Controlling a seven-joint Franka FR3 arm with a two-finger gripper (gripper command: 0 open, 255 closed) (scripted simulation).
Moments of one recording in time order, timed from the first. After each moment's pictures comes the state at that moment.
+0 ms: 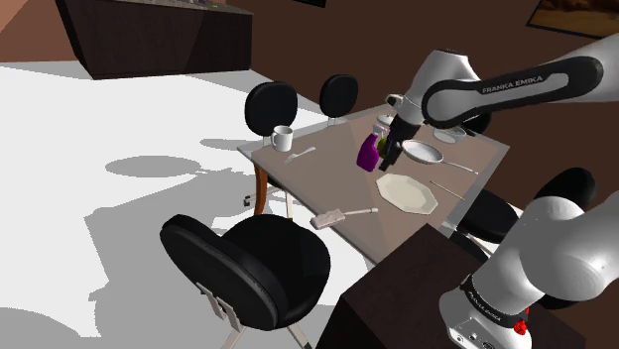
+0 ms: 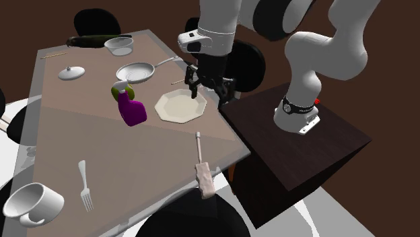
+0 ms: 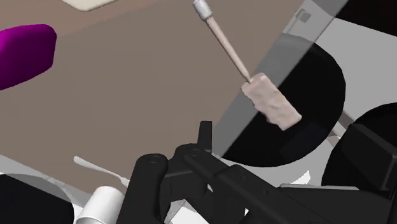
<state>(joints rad) 0.20 -0.47 -0.30 -2.63 -0.14 2.32 -0.59</state>
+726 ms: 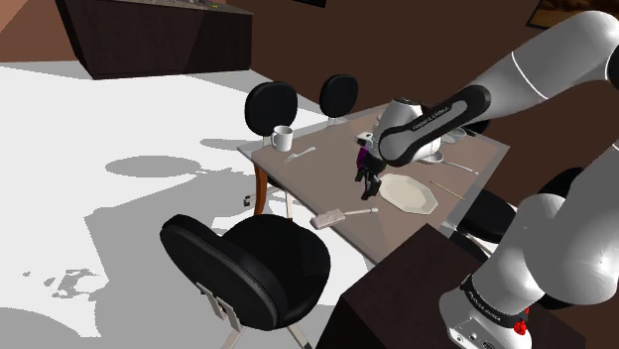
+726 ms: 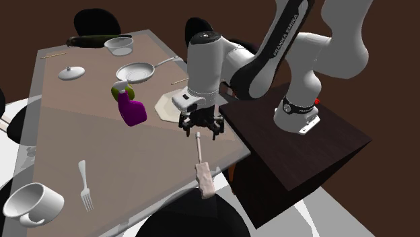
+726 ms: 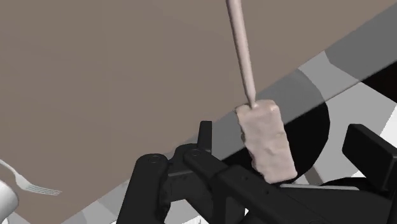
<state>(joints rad) 0.35 -0.04 -0.42 -2.62 0.03 2.67 -1.07</state>
